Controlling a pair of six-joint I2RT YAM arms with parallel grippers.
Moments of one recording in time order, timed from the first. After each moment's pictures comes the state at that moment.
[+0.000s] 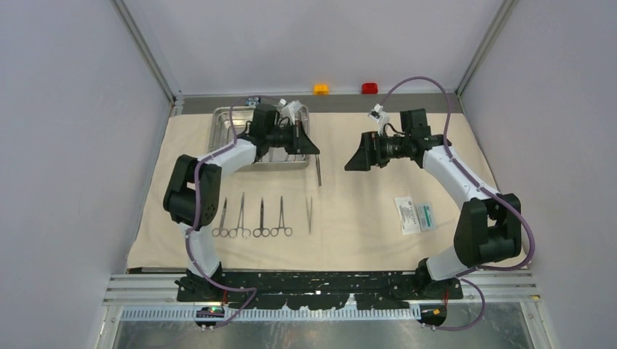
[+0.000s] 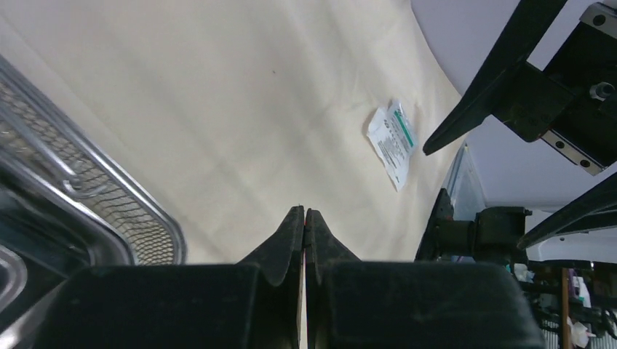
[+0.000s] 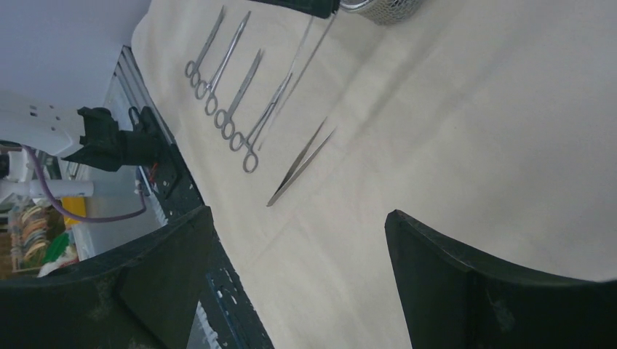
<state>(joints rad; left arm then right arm) -0.37 1.90 1.35 -0.01 0.80 -0.46 0.16 1.50 1.14 -0.48 -0.89 0.04</state>
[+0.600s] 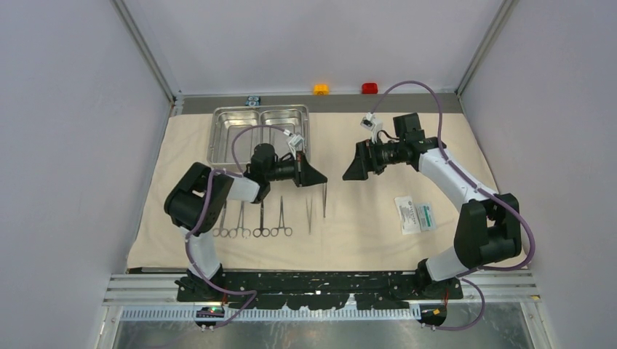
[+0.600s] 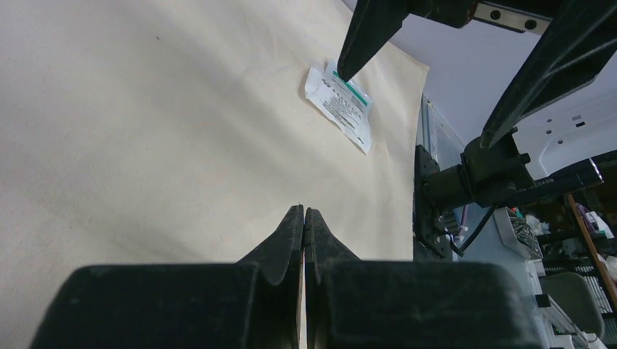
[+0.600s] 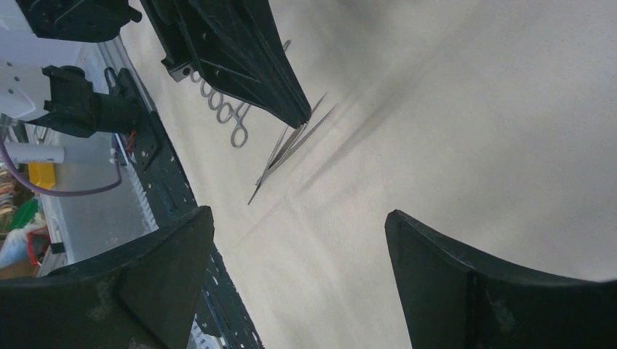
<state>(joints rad) -0.49 1.86 0.81 0.89 0.89 -0.61 0.22 1.50 1.10 -0.50 -0.89 -0.05</state>
